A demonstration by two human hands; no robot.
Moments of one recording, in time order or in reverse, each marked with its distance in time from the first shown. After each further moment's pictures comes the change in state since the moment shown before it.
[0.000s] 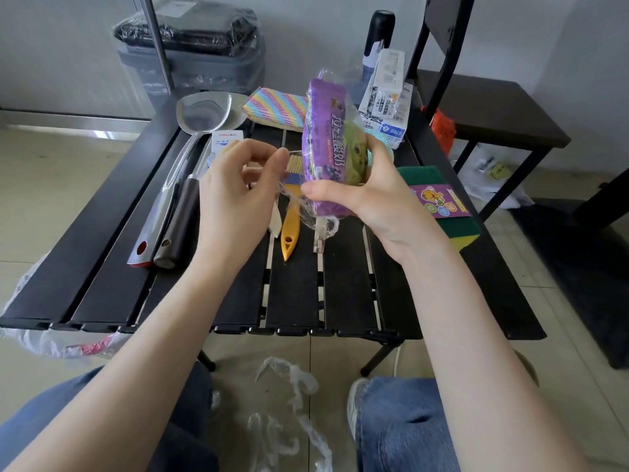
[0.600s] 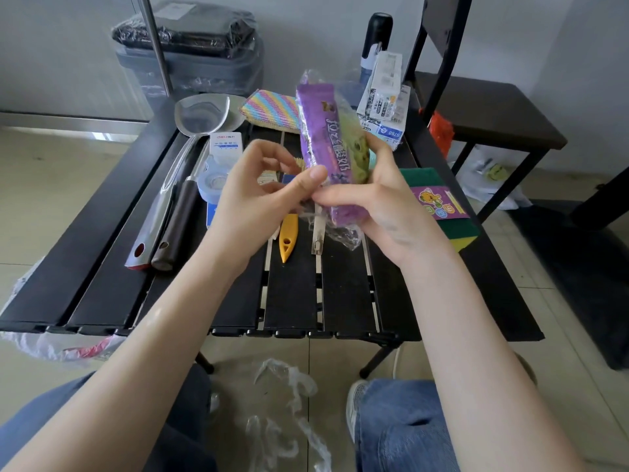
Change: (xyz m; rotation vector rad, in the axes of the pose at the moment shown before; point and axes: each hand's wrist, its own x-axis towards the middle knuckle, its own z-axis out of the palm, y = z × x) left_hand -0.002 0.014 0.005 -0.269 -0.236 -0.161; right_hand -0.003 0.000 -0.003 0.277 -0.034 0.009
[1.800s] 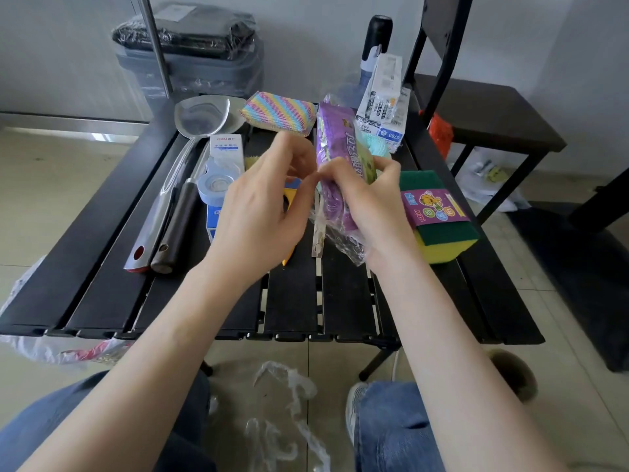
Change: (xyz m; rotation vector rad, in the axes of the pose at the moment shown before) left_hand -0.004 -0.006 0.004 0.554 0.057 0.588; right_hand 0.000 0.005 0.020 -0.046 0.330 0.028
